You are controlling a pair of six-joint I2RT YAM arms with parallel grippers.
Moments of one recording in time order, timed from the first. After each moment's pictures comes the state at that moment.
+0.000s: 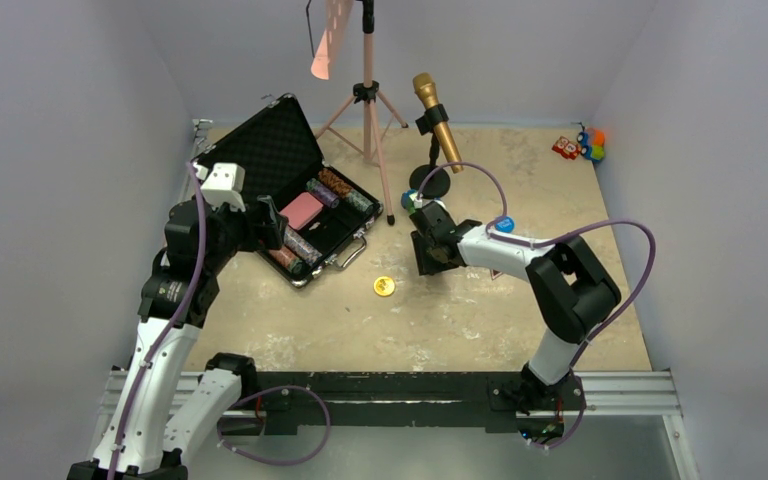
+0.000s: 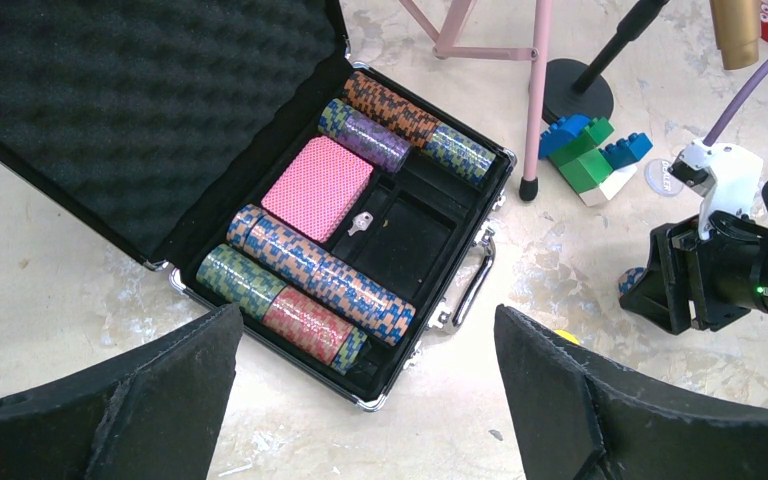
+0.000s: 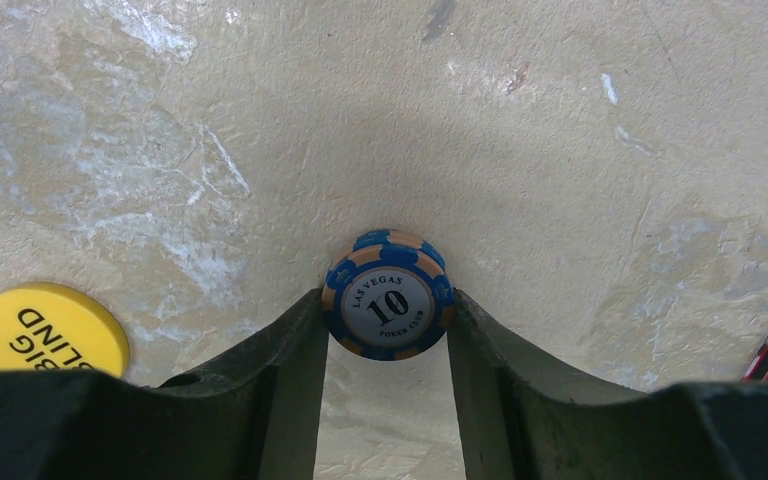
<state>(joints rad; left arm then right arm) -0.15 0.75 0.93 -0.54 0.08 -0.16 0.66 1.73 1.01 -0.40 0.22 0.40</state>
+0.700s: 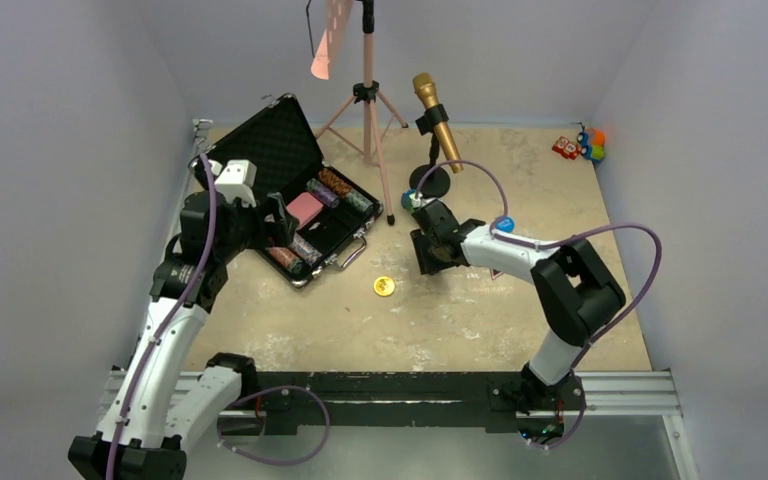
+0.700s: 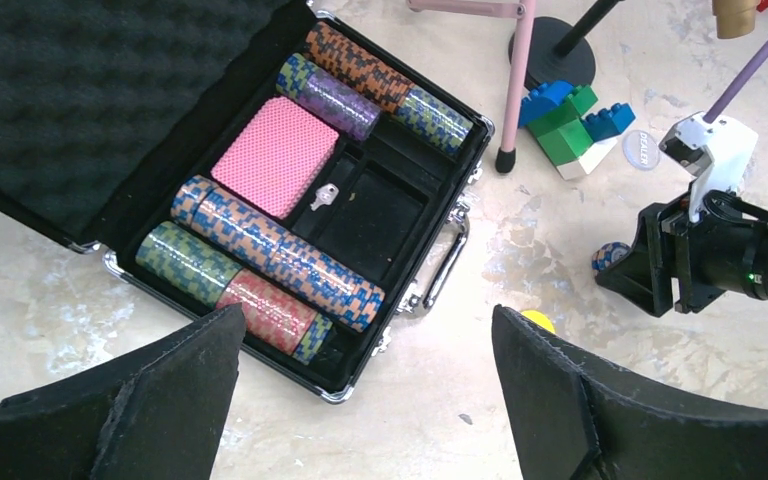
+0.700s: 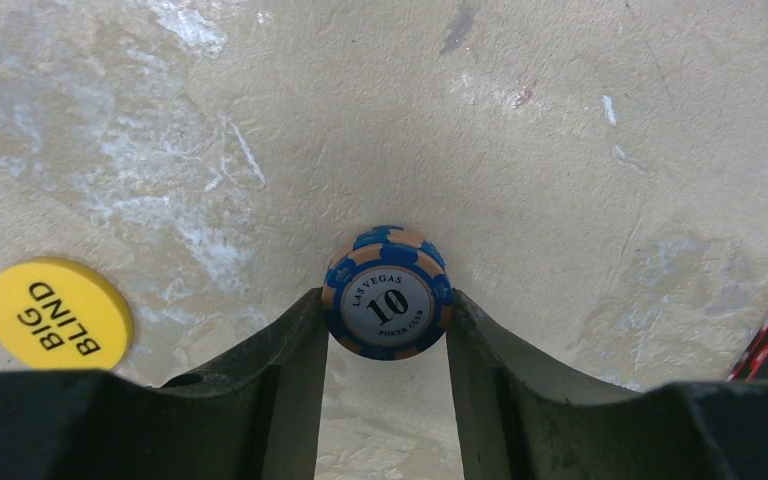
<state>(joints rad) -0.16 0.83 0.92 -0.52 0.13 -0.21 0.65 1.72 1.01 -0.39 0.19 0.34</state>
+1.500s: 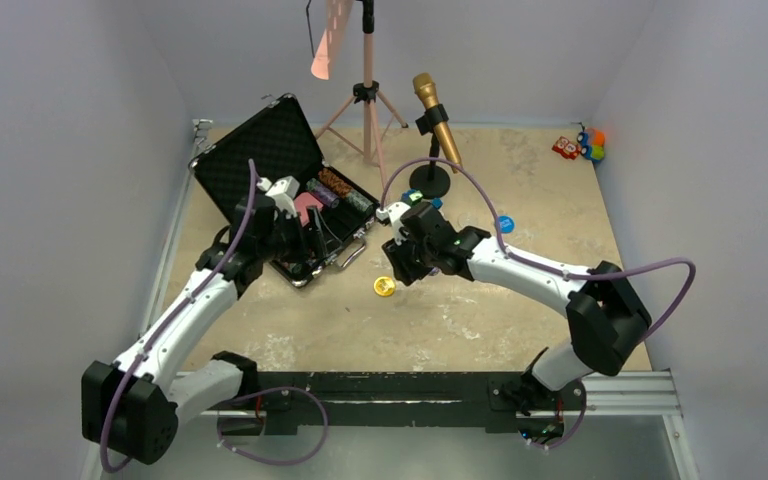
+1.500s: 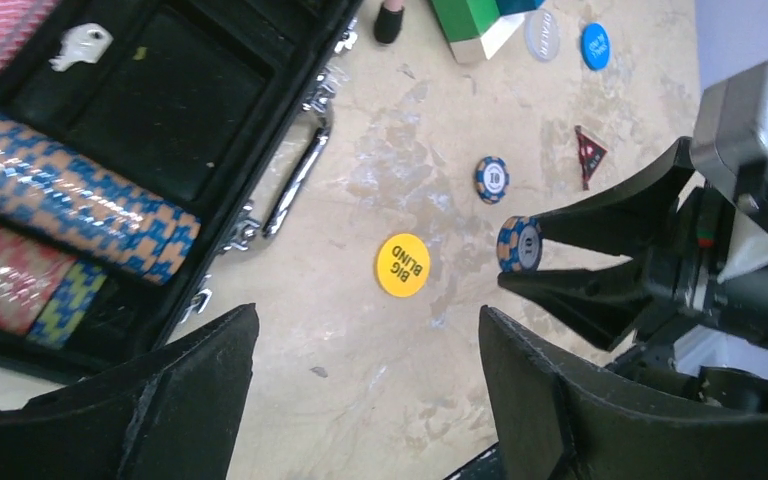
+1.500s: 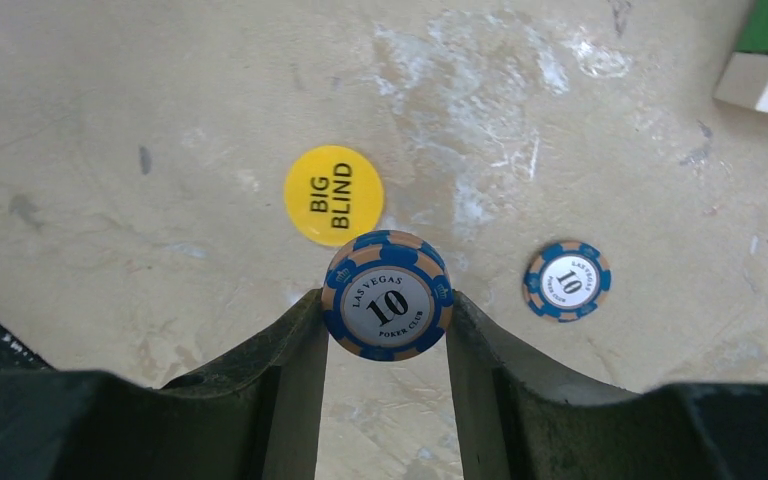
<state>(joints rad) -0.32 1.01 0.78 -0.39 0.26 -0.52 0.79 1.53 1.03 -0.41 -0.01 0.10</state>
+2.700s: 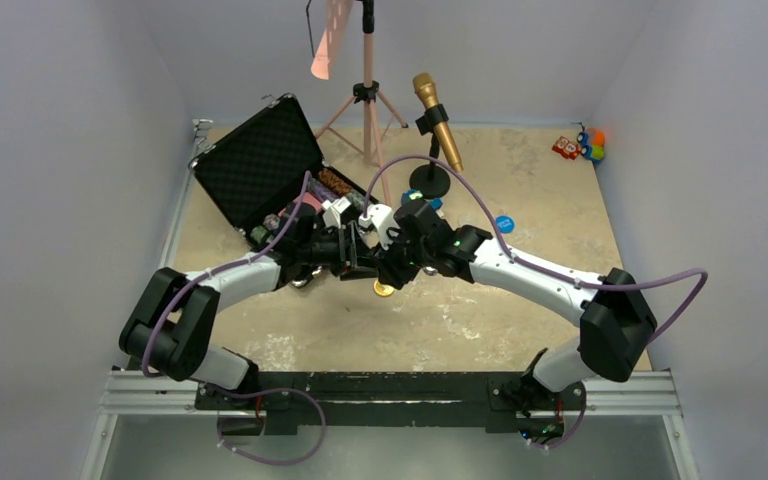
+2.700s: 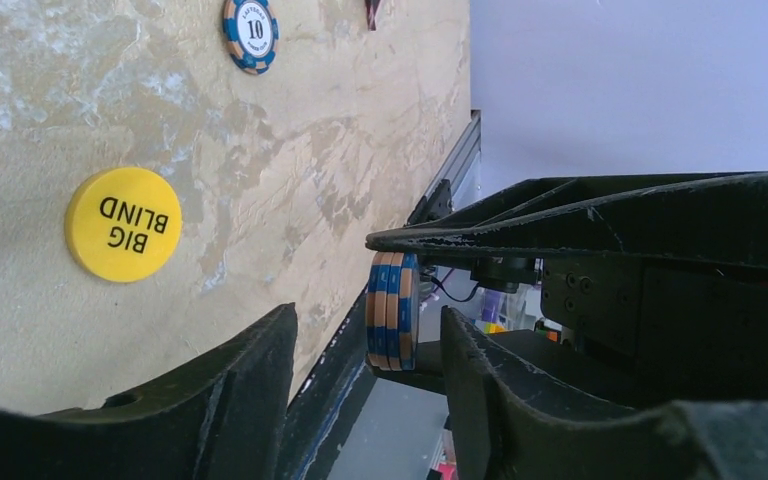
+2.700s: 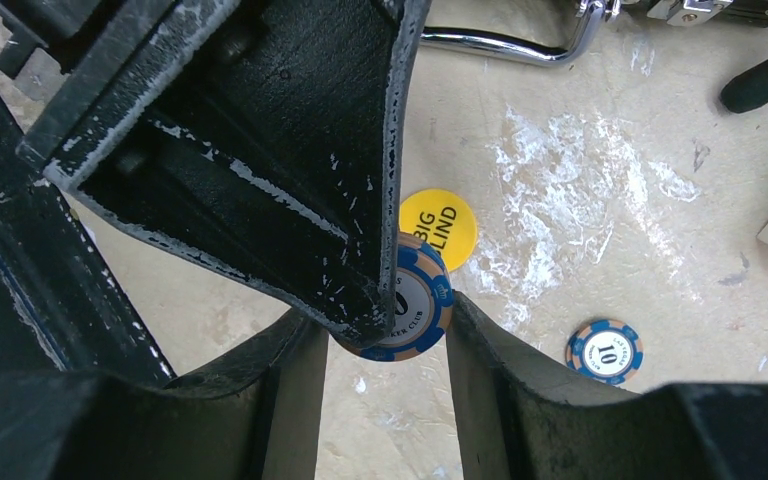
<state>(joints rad) -0.44 1.46 0.65 0.25 0.83 -0.92 0.86 1.48 1.10 -0.42 -0.17 -0.05</state>
